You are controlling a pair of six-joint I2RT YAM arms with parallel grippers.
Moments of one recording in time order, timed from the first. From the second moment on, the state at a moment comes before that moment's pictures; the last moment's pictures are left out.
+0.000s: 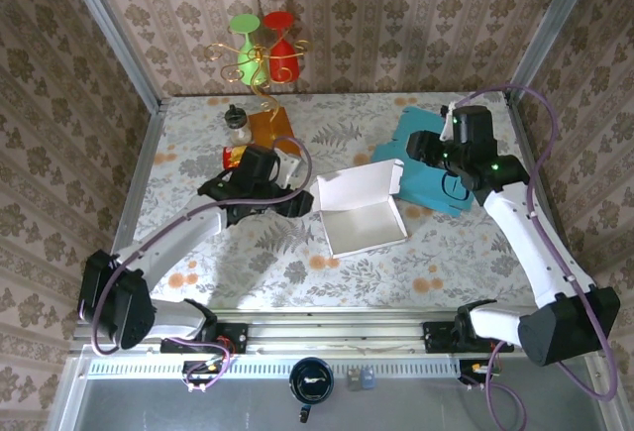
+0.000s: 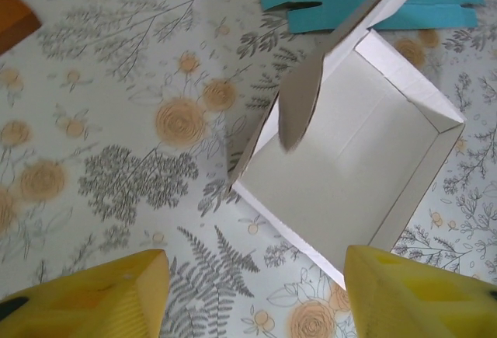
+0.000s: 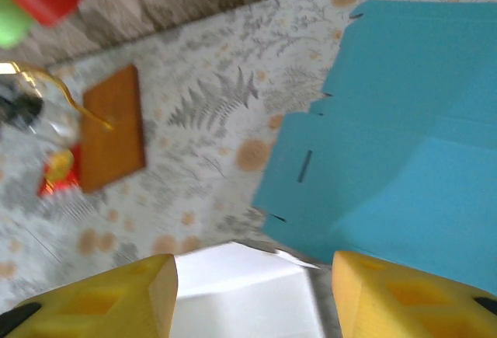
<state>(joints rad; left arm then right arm) -0.62 1.35 1.01 -0.50 0.27 -0.12 0.16 1.24 1.20 -0.63 -0.11 0.34</state>
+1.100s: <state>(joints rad) -0.62 1.59 1.16 -0.48 0.28 0.00 0.11 1.64 1.29 -0.76 -0.41 -0.39</state>
